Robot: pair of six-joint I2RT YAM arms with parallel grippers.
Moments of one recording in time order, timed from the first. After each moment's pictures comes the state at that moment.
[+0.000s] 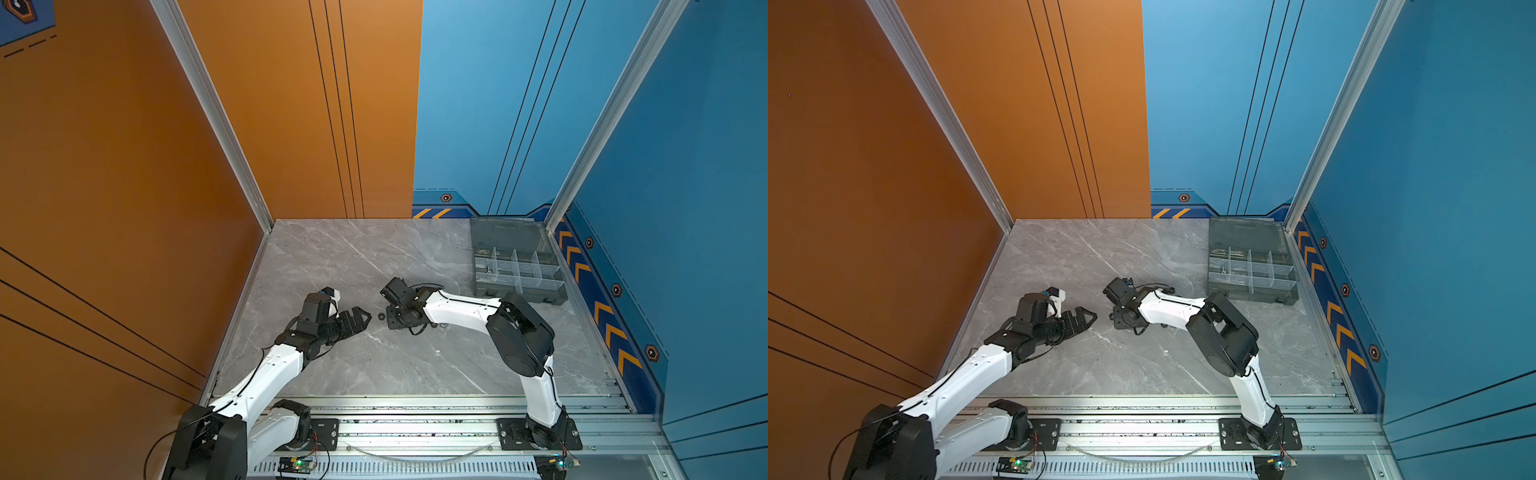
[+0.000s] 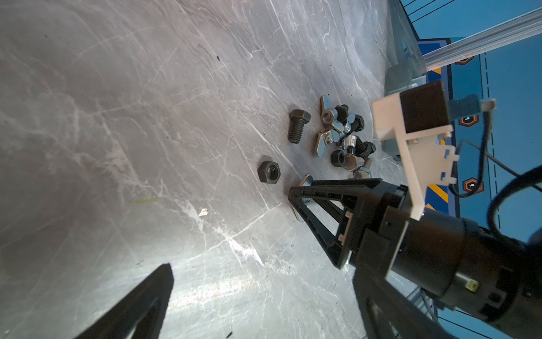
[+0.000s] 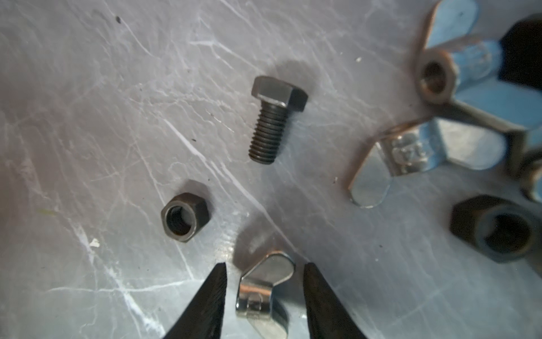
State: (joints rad) left arm -0.26 1.06 0.49 -0.20 0.35 -0.70; right arm 0.88 2.06 1.43 -0.51 0.08 0.68
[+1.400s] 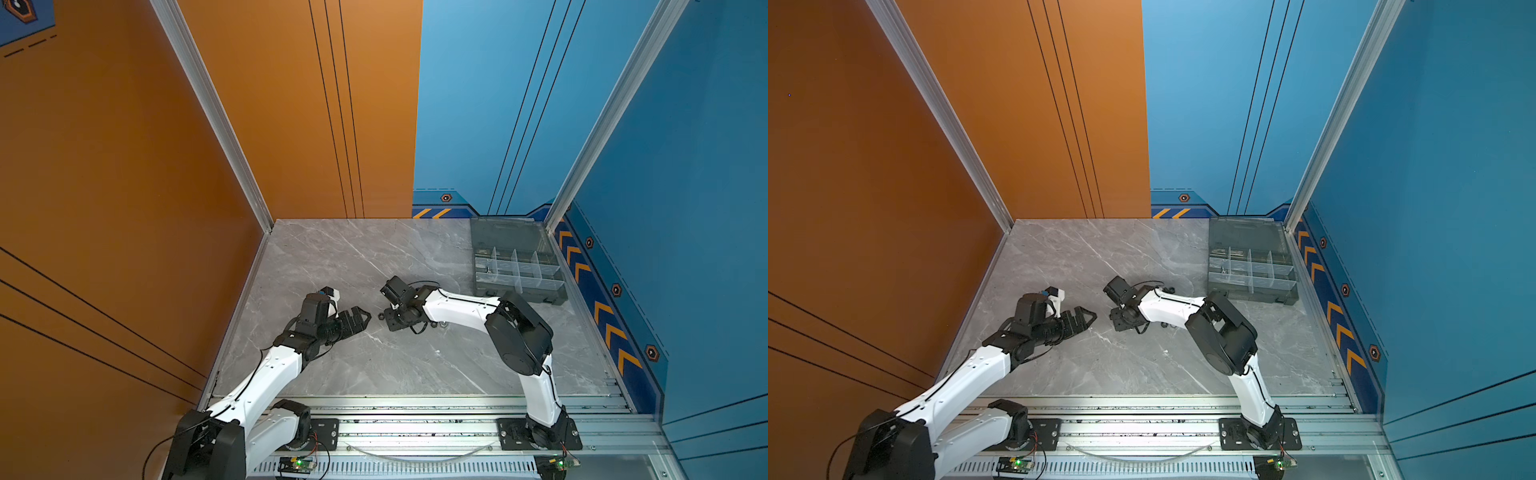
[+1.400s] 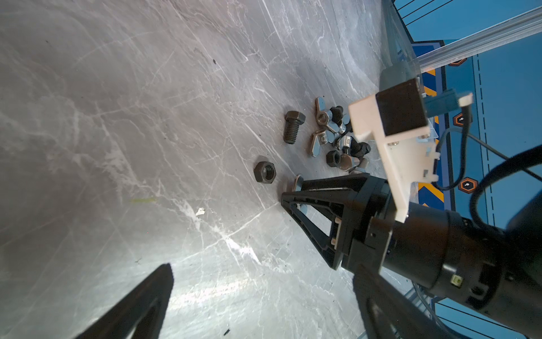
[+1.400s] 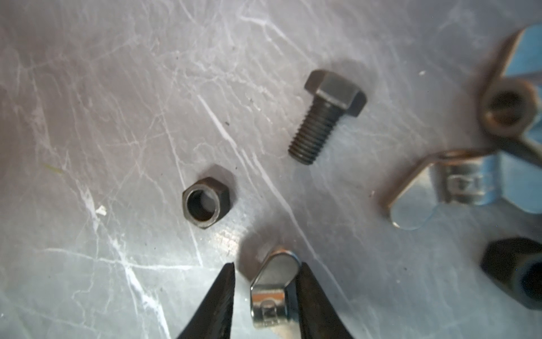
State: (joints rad) left arm -0.26 1.04 0.49 -0.21 0.35 -0.70; right arm 0.88 2.07 1.44 -0.52 0.00 0.50
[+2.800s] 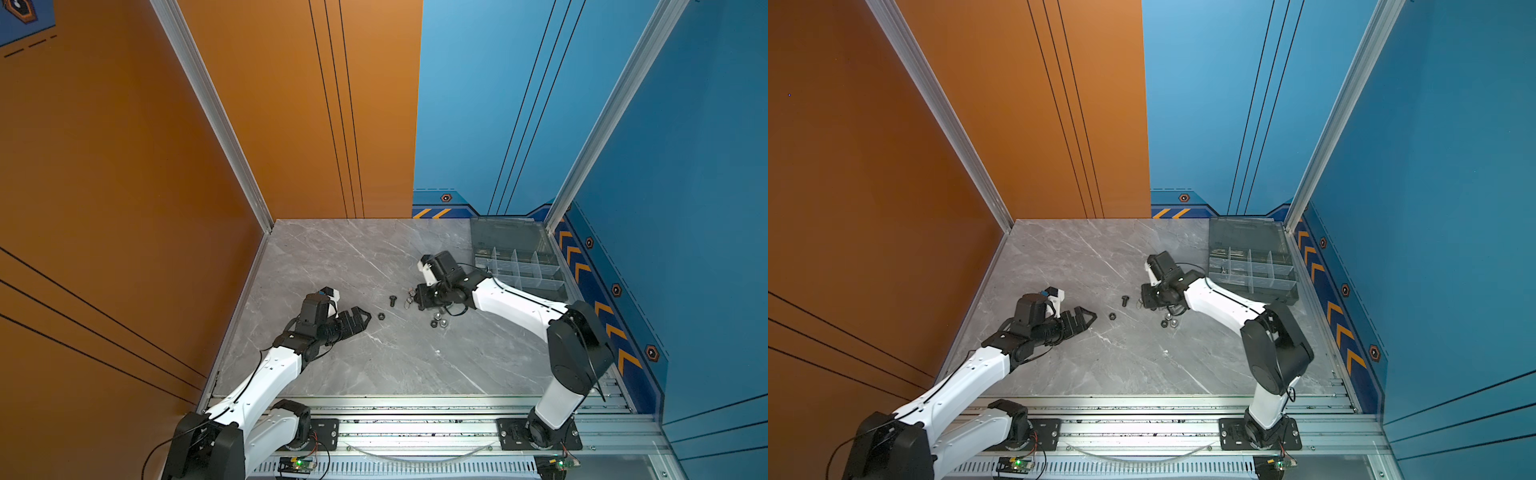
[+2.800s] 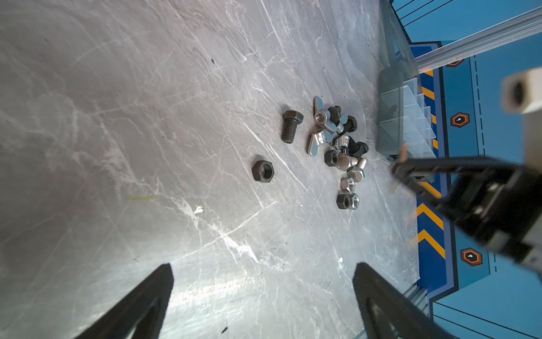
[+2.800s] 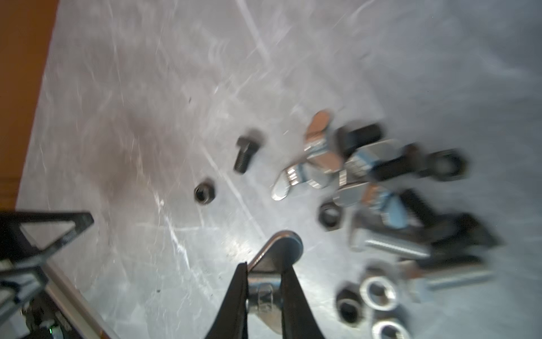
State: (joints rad) left arm -0.27 1.03 0.49 -0.22 0.35 -0.71; right arm 0.58 1.71 1.25 -0.46 -0.17 0.44
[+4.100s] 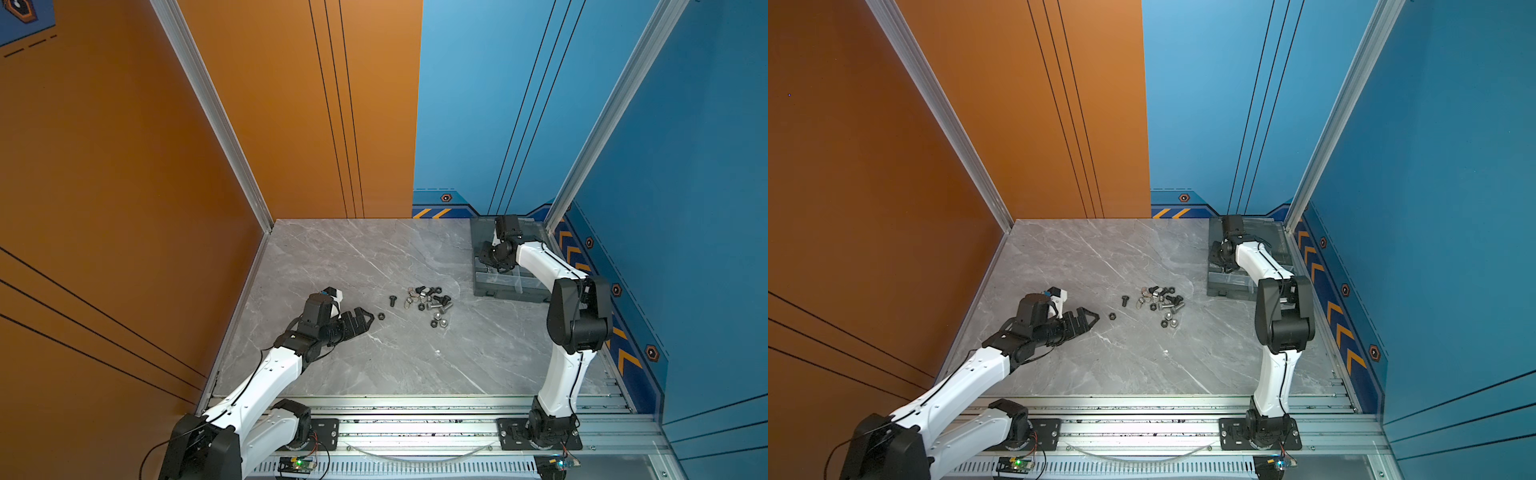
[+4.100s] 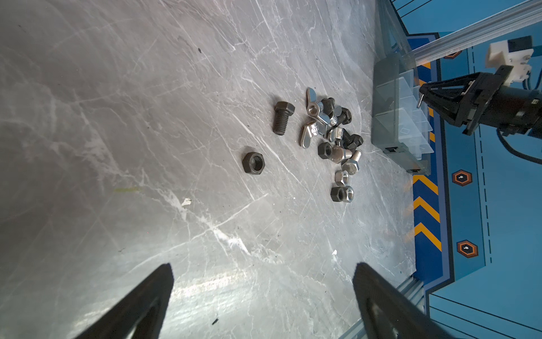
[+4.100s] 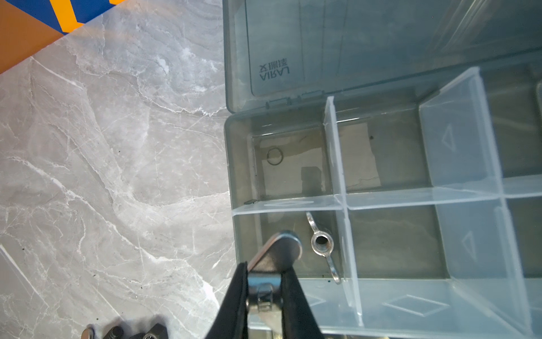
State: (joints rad) left arm -0.31 1.02 0.51 -0.25 0.34 -0.72; right arm 0.09 1.98 1.55 -0.58 -0.03 0.41
